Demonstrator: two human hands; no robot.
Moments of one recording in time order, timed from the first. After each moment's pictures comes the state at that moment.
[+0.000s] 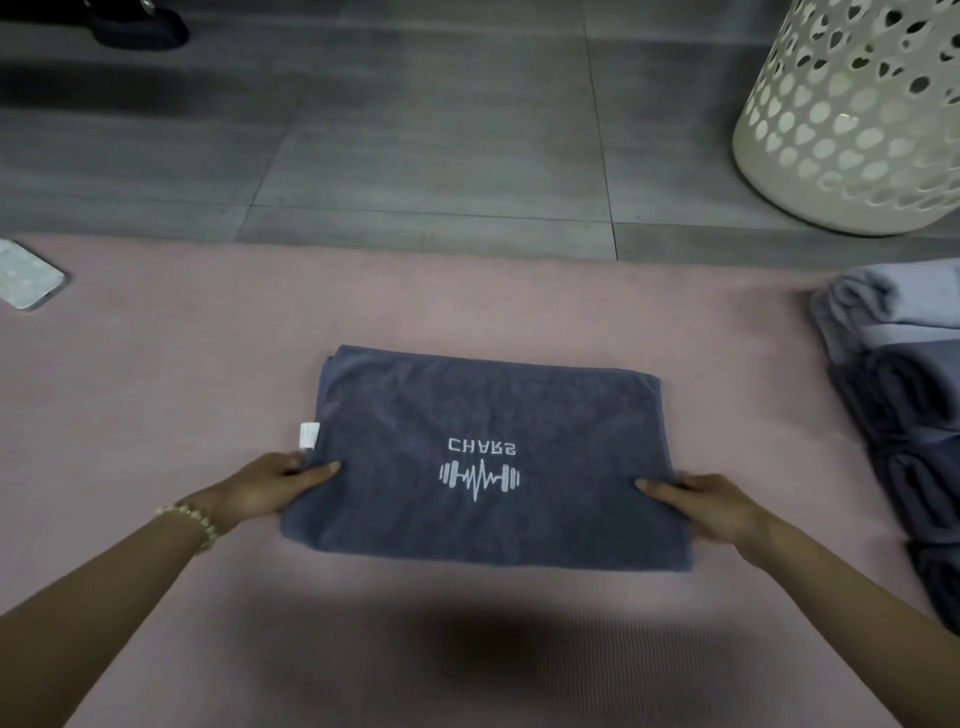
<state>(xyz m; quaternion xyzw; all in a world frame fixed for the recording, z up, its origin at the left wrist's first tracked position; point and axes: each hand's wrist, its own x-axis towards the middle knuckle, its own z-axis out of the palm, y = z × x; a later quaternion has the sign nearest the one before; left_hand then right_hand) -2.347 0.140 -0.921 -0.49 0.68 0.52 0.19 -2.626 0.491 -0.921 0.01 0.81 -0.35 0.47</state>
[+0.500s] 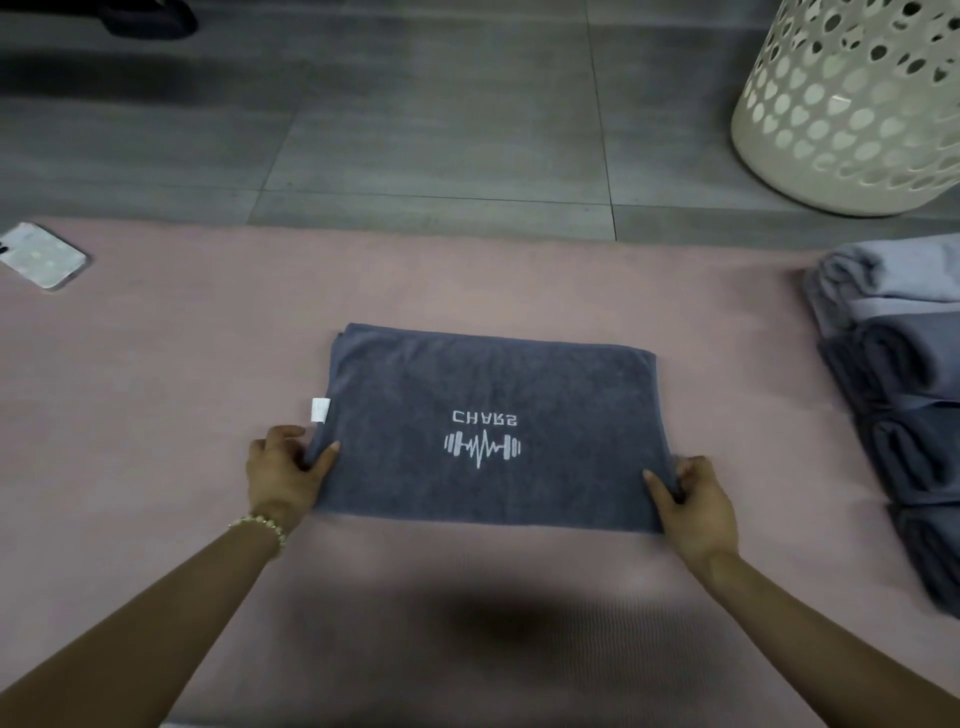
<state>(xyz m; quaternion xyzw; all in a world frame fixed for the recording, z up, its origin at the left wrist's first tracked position) -2.323 0.176 -0.965 -0.58 0.75 0.30 -0.09 -2.564 0.511 -0.944 -0.06 0.92 -0.34 0.19</state>
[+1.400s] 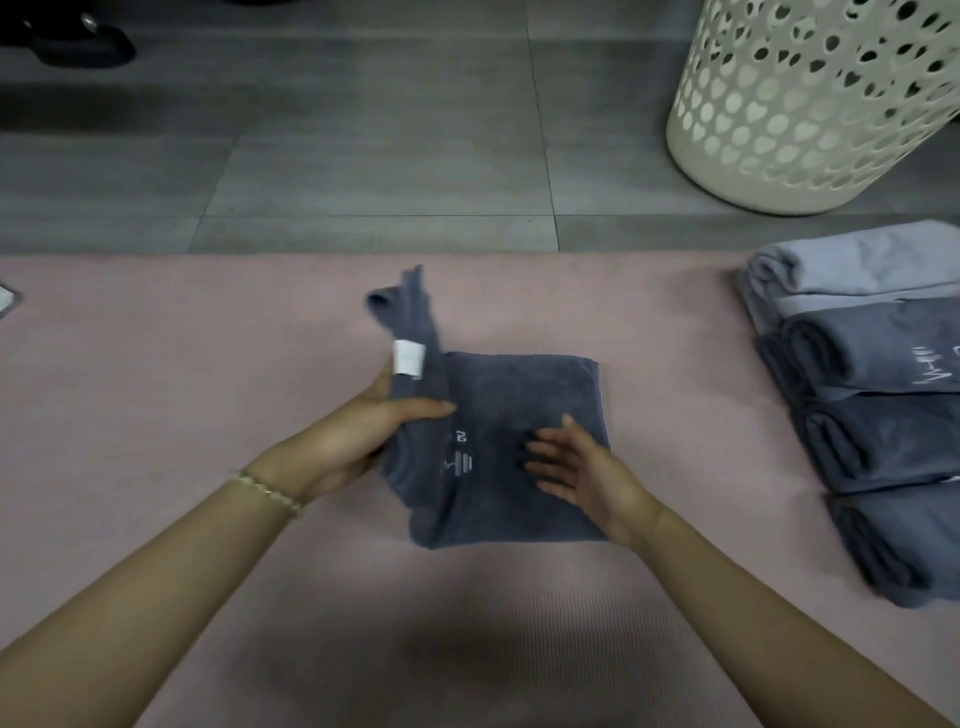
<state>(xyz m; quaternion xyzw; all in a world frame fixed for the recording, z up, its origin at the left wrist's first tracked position) -2.458 0.265 -0.821 -0.30 0.58 0.76 0.05 -2.582 0.463 -0.913 0.05 0.62 -0.60 0.50</state>
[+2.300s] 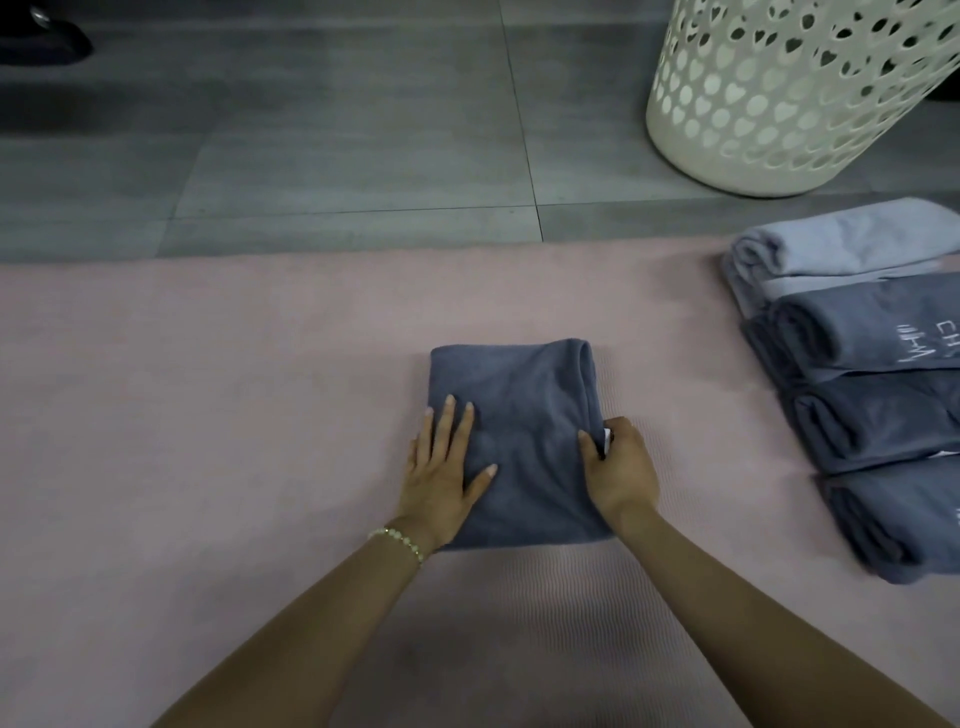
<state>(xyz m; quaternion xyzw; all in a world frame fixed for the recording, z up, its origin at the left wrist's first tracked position) -2.464 0.320 -0.972 -0.22 0.93 0.29 0.05 -2.589 0.484 -0.937 -0.04 0.93 -0.32 0.19</state>
